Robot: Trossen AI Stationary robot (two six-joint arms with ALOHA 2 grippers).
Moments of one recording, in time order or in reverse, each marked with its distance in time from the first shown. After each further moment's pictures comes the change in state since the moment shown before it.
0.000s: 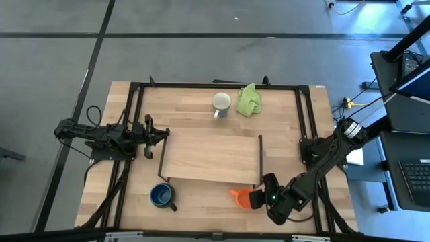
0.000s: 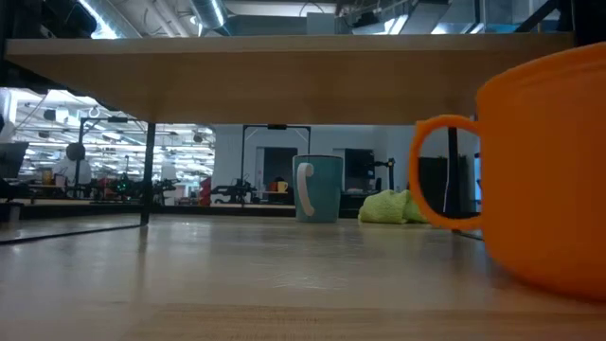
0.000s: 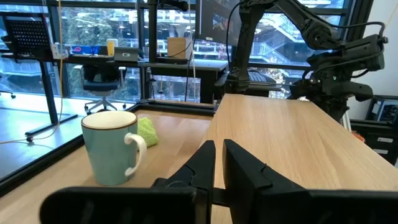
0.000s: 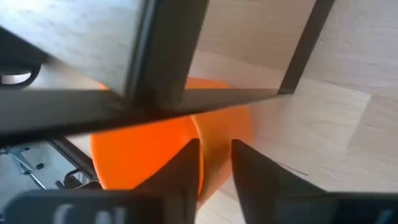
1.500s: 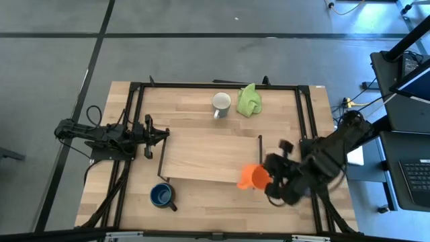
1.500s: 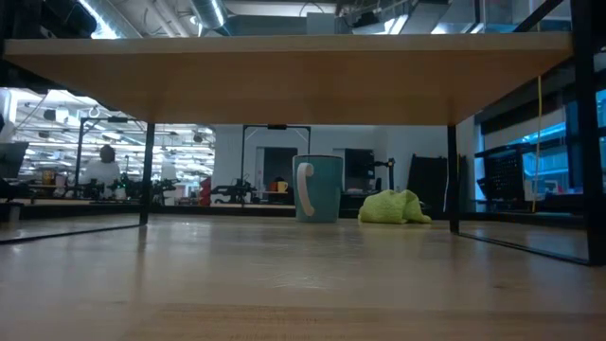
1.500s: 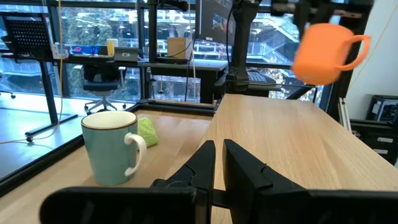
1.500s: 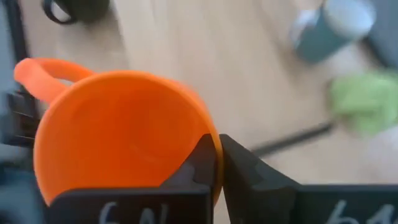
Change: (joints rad) left arm 0.000 0.000 0.000 0.000 0.000 0.000; right arm -0.139 -0.106 0.683 -0.867 0.137 -1.228
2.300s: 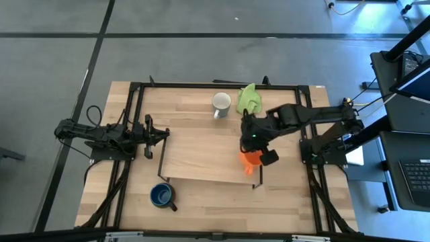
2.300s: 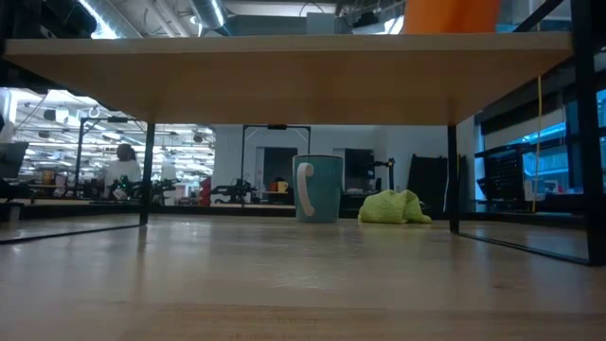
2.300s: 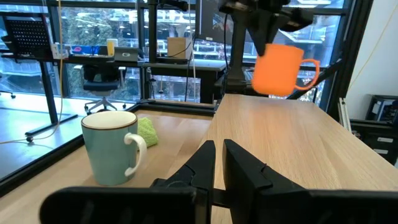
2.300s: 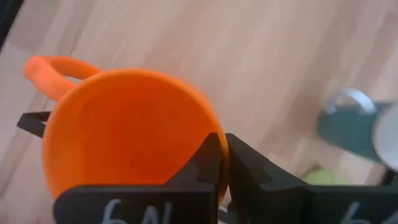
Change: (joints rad) left arm 0.000 0.000 0.000 0.000 0.000 0.000; right arm -0.540 0.047 0.025 0.071 -0.605 -1.209
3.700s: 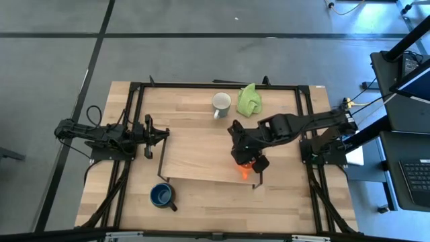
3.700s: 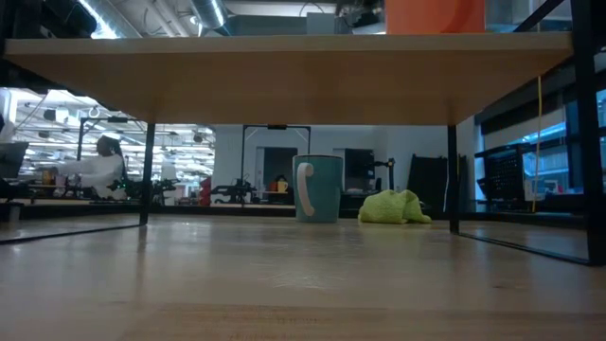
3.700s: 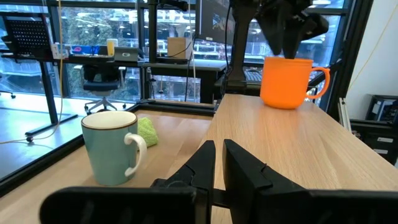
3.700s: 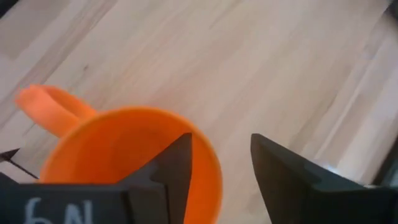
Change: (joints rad) left arm 0.000 0.000 0.000 0.000 0.000 0.000; right arm 0.084 0.072 0.039 0.162 0.080 -0.153
